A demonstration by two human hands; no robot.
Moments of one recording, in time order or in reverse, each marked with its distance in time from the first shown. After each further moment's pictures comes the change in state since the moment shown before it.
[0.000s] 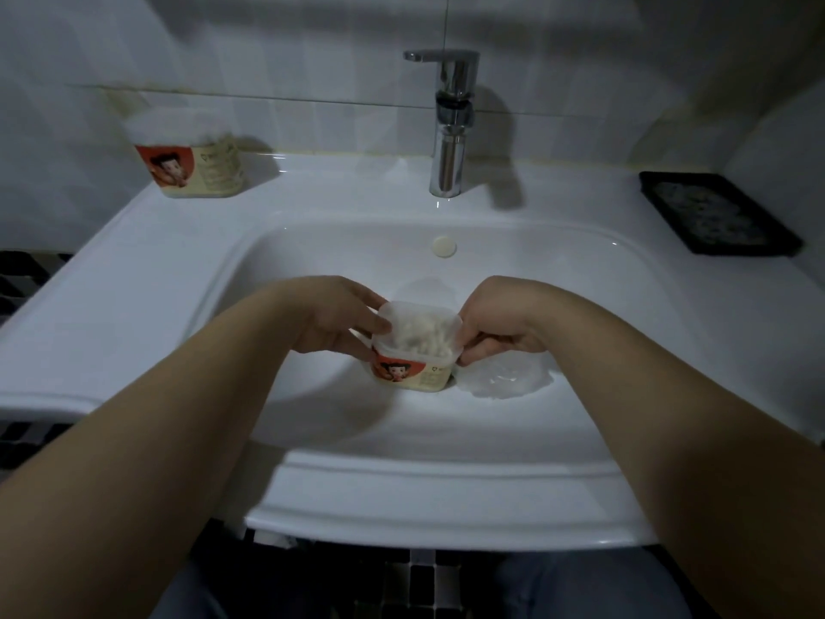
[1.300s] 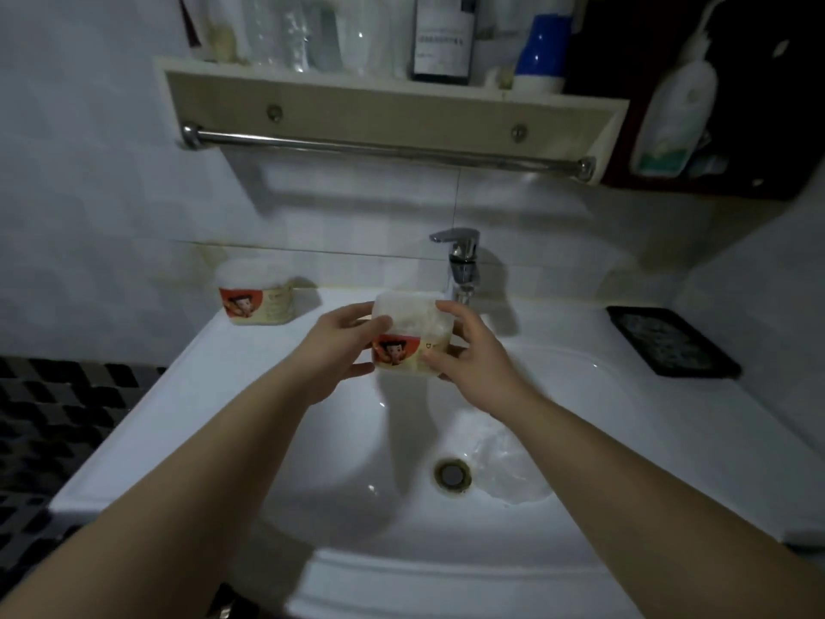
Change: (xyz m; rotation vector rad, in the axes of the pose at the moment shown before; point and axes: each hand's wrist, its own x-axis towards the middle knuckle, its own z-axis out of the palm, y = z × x) left_hand -0.049 0.047 -0.051 -0.261 0.246 0.533; right_hand -0.020 -0.056 0.024 0.314 0.249 -0.855
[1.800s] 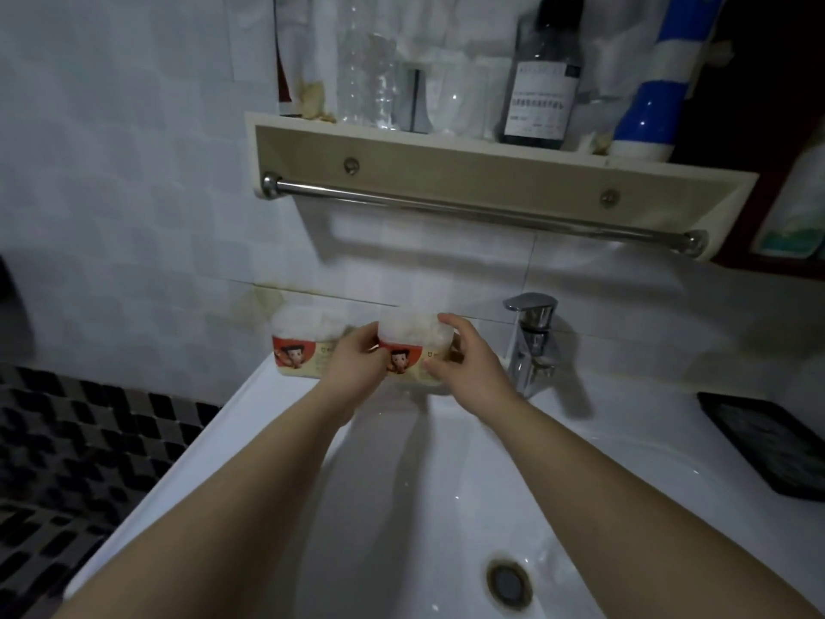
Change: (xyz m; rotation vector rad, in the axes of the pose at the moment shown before) left_hand 0.065 0.006 -0.052 0.093 0.231 0.188; right_hand 0.122 -0.008 0.062 -0.192 0.008 -0.075
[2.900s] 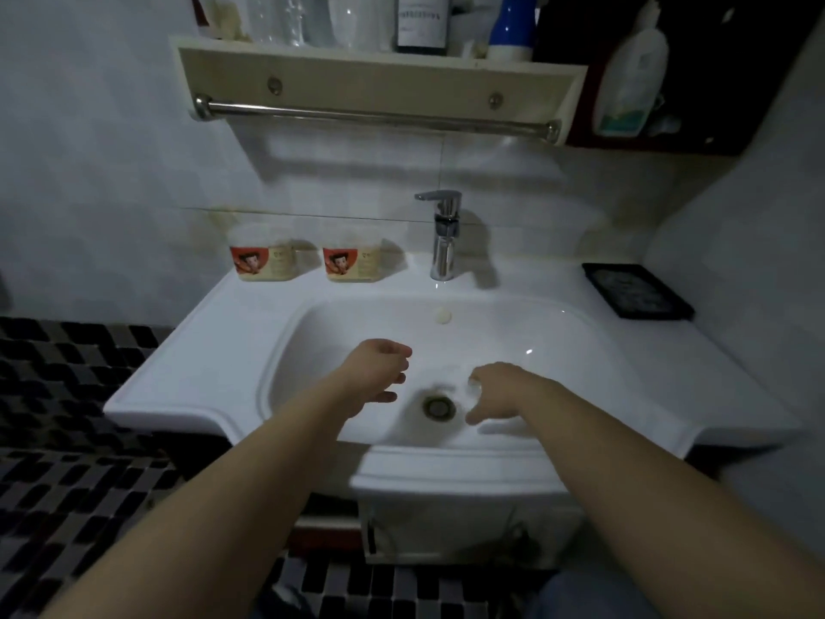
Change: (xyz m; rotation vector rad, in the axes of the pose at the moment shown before) left_hand -0.163 -0.032 0.083 0.137 -0.263 -0.374; right_hand -0.202 0.055 -0.102 -1.021 -0.510 0.476
